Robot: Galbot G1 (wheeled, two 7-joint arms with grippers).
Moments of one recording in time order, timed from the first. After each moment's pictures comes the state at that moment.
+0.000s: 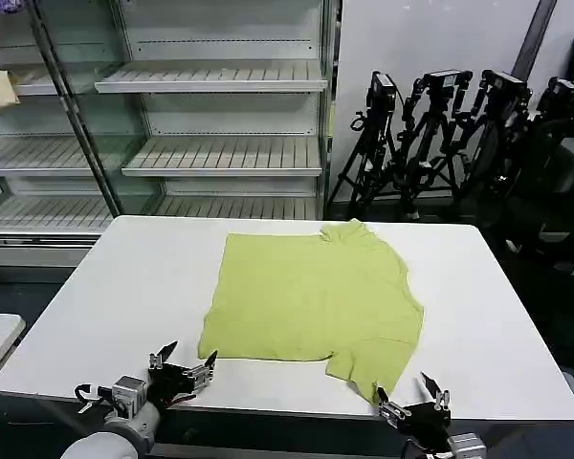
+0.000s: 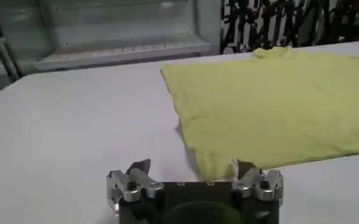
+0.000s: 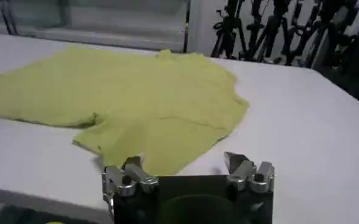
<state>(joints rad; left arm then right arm) 1.47 -1.02 -0.44 -2.18 -0.49 0.56 -0.18 -1.76 1.24 0.49 2.33 0.22 -0.49 0.13</state>
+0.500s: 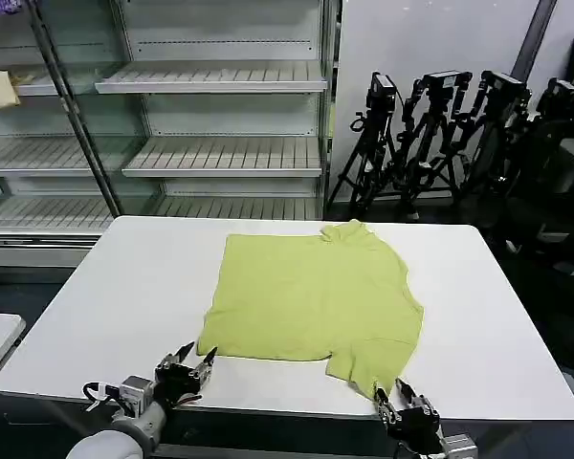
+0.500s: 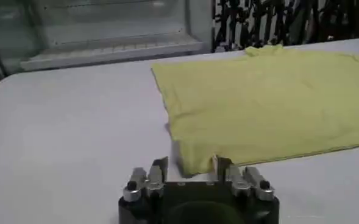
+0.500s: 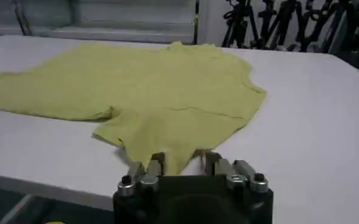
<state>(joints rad) 1.45 -1.02 -0.41 -2.15 -0.47 0.57 -0.15 -1.75 1.24 0.47 2.32 0.25 -0.54 0.11</state>
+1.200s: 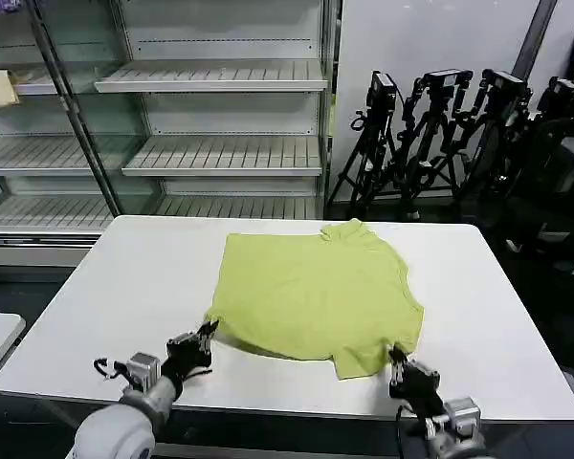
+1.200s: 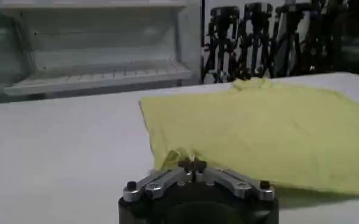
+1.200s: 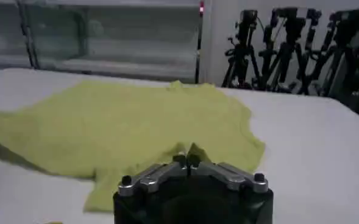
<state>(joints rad) 1.32 -1.05 -0.38 -2.12 -0.48 0.53 -0.11 -1.47 1.17 0.46 2.23 0.31 -0.46 0.10</state>
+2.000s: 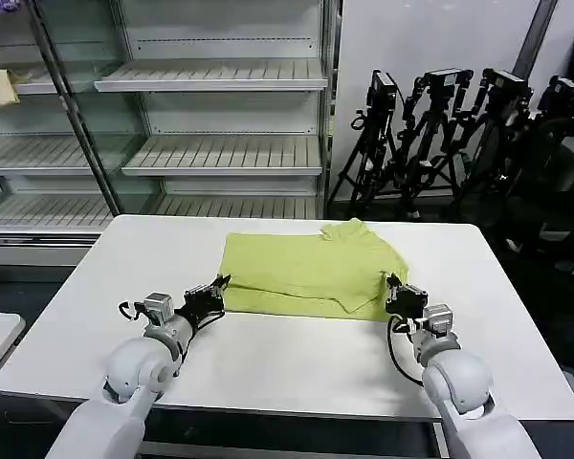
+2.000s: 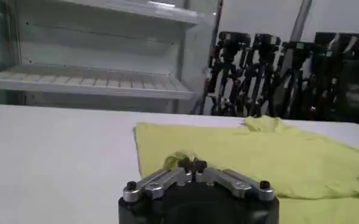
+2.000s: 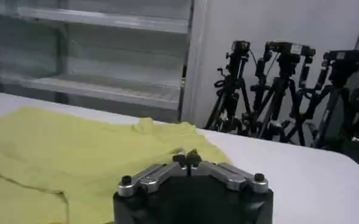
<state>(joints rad) 0.97 -1.11 -0.29 -1.83 -0.65 0.52 -0.08 -1.01 1.16 0.36 1.81 0.31 -0.41 0.06</state>
